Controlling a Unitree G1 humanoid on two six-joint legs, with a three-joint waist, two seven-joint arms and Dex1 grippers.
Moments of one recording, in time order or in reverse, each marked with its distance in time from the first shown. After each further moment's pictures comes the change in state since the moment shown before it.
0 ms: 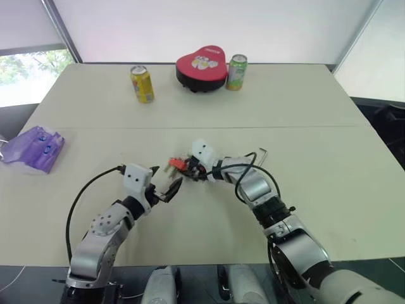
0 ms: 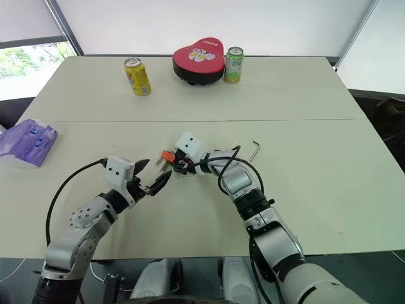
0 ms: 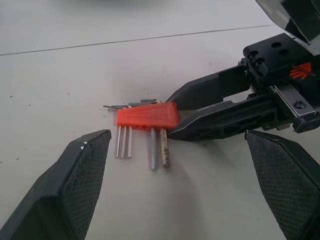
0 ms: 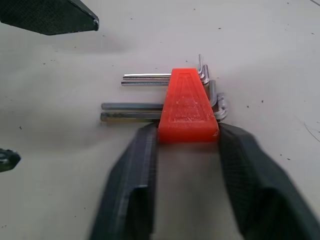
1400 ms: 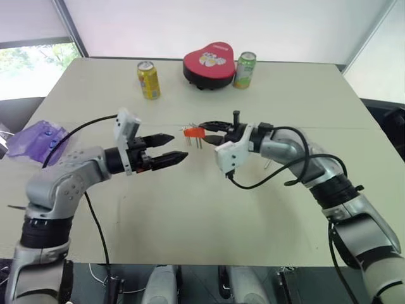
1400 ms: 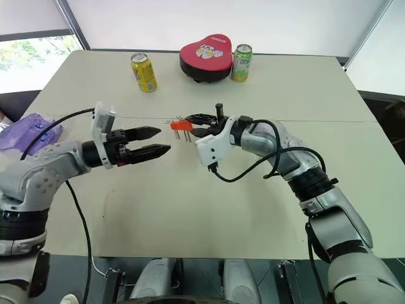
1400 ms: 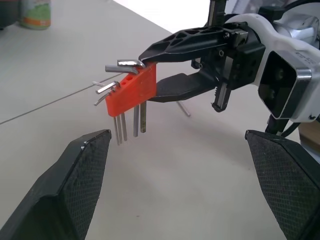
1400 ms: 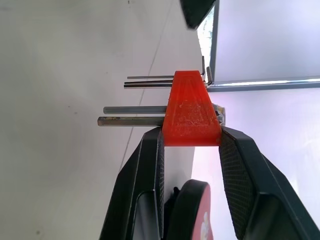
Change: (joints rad) left arm -0.526 0.326 0.083 0.200 -0.465 0.394 -0.427; right arm -0.112 -0.511 0.088 -0.198 -0.416 -0.972 -0.211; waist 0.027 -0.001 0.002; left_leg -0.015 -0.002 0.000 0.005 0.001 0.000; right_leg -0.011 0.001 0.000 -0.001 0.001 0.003
